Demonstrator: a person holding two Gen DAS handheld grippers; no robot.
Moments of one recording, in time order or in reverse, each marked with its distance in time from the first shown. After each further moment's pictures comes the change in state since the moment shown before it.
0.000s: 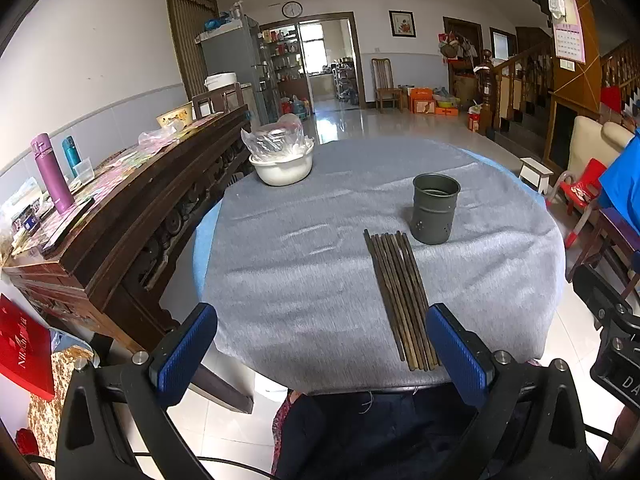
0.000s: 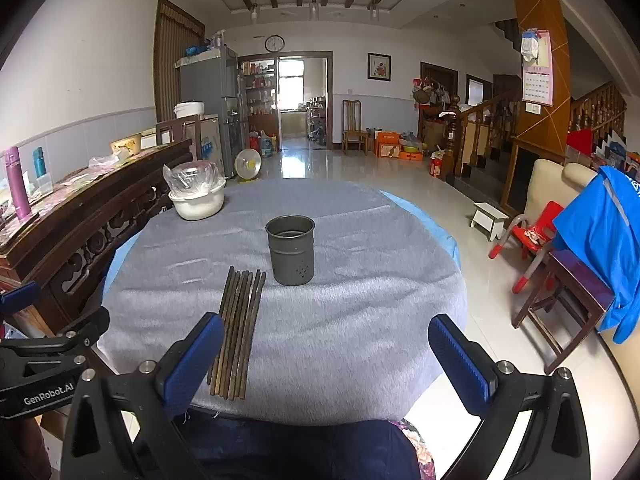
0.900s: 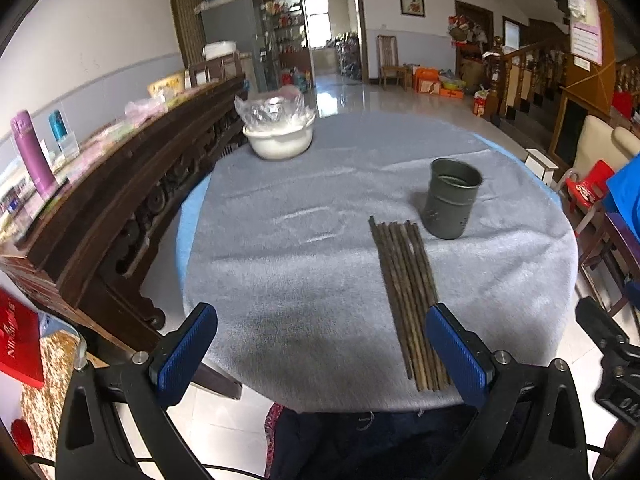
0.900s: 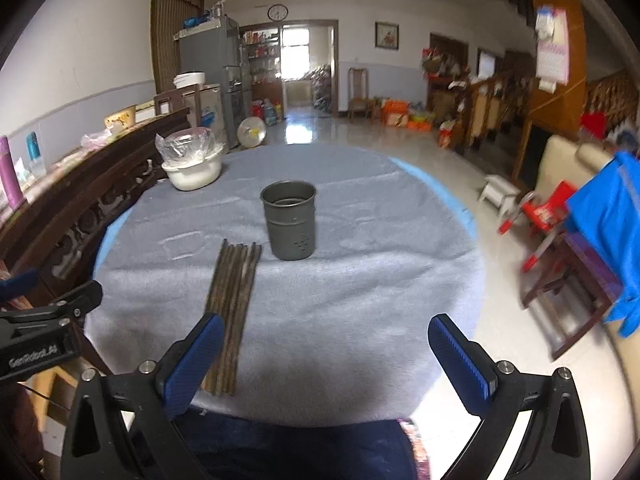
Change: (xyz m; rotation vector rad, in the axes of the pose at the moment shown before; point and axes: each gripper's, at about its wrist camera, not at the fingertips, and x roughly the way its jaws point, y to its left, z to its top) left arm 0.066 0.011 0.019 -0.053 0.119 -0.026; right arm 0.070 -0.011 0.006 0.027 0.136 0.095
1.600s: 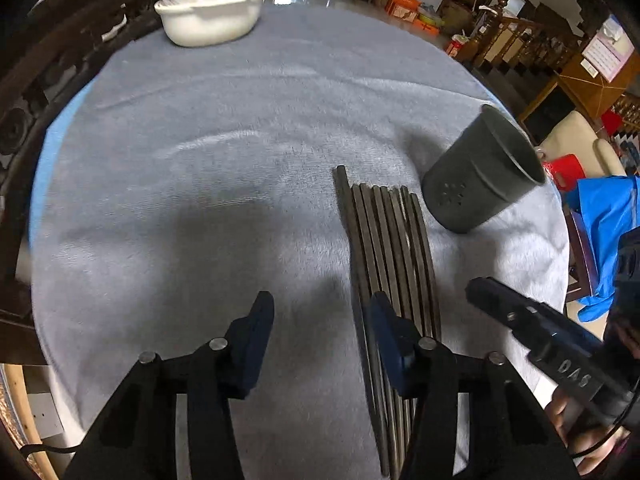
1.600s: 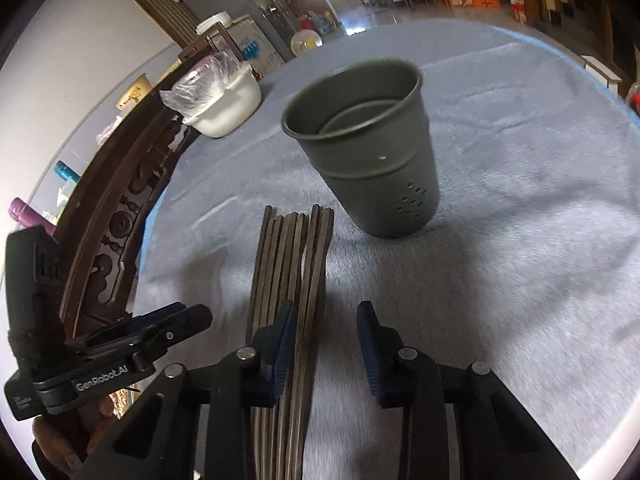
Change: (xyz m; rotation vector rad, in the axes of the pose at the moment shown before) left arm 0.184 -0.012 0.043 -0.103 0.394 -0.302; right arm 0.225 0.019 0.042 0.155 0.368 0.359
